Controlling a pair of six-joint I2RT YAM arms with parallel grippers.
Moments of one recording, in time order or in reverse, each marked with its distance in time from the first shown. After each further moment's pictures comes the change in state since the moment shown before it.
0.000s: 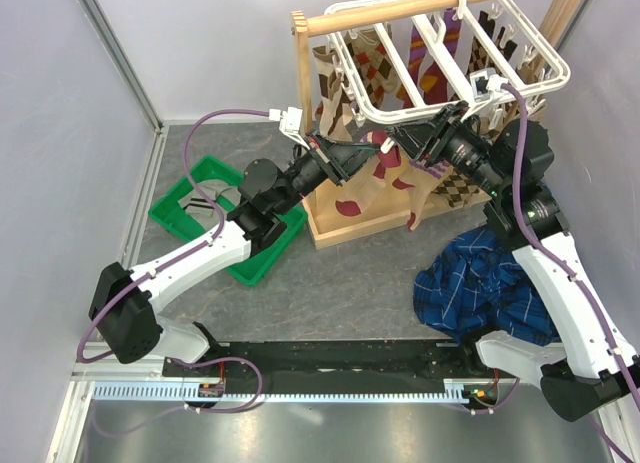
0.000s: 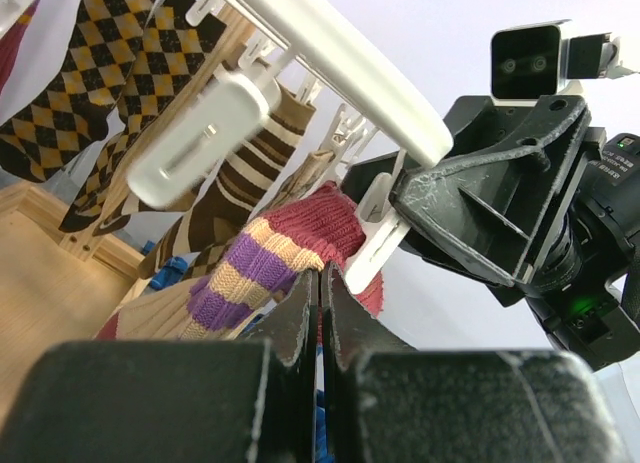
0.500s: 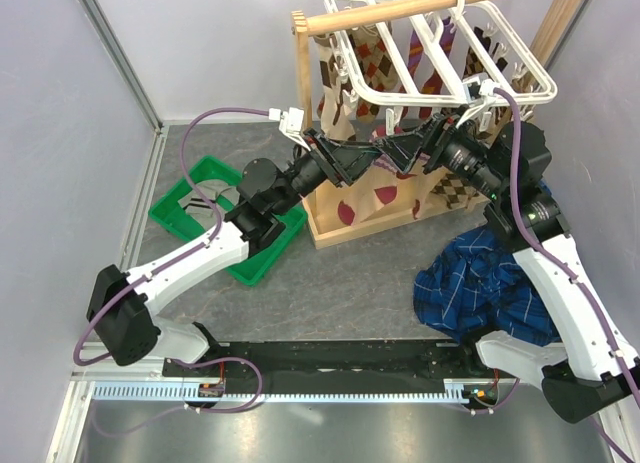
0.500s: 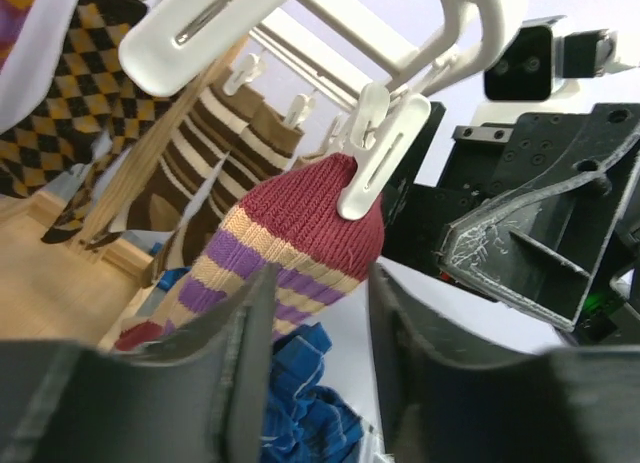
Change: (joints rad) left arm -0.006 -0.008 0.008 -0.023 0.001 0.039; right arm 0.009 -0.006 -0.002 -0.051 -0.022 -0.024
